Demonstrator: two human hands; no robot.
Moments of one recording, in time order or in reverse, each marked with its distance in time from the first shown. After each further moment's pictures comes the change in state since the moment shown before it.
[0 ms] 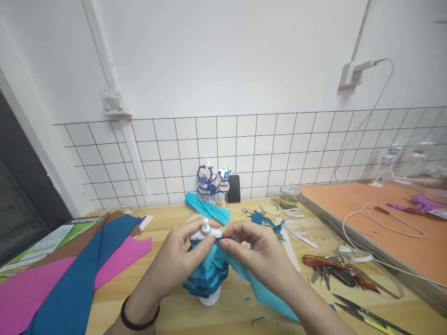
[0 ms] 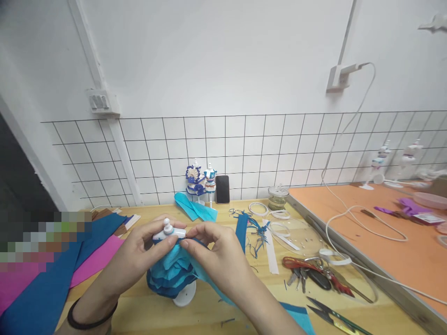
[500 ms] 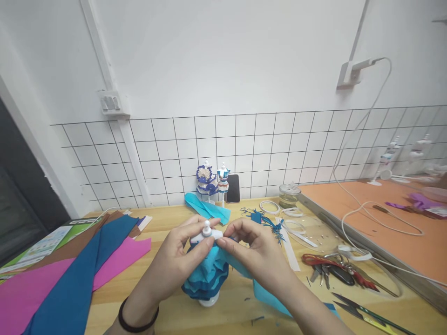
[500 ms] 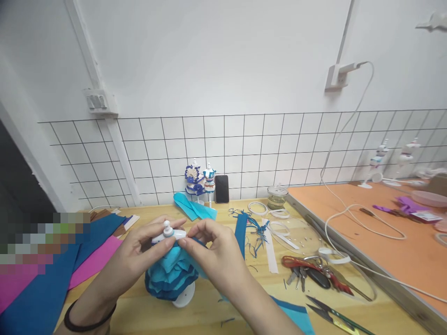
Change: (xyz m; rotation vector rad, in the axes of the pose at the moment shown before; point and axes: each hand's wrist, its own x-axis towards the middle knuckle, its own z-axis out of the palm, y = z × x) left_hand -0.002 -0.004 -0.001 -0.023 -0.036 -0.033; right_hand 0.001 0.004 0.004 0.050 0.051 0.019
